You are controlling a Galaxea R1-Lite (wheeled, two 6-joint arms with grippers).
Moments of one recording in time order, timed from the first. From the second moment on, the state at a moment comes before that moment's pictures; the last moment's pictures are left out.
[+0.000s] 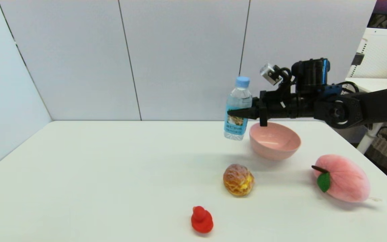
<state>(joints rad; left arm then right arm) -0.01 0.00 0.00 0.00 0.00 0.01 0.23 2.01 -1.39 -0.30 0.92 -0.31</state>
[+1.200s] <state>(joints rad) -0.01 0.00 0.00 0.00 0.00 0.01 0.25 2.14 -1.25 -0.50 0.91 -0.37</state>
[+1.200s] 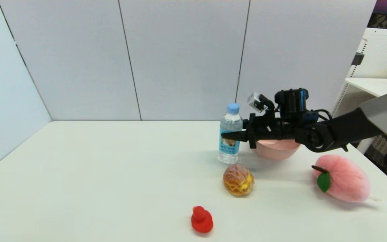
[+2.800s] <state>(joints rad) -0.01 0.00 0.00 0.00 -0.01 0.01 0.23 2.14 -1.38 -0.49 0.90 -0.32</state>
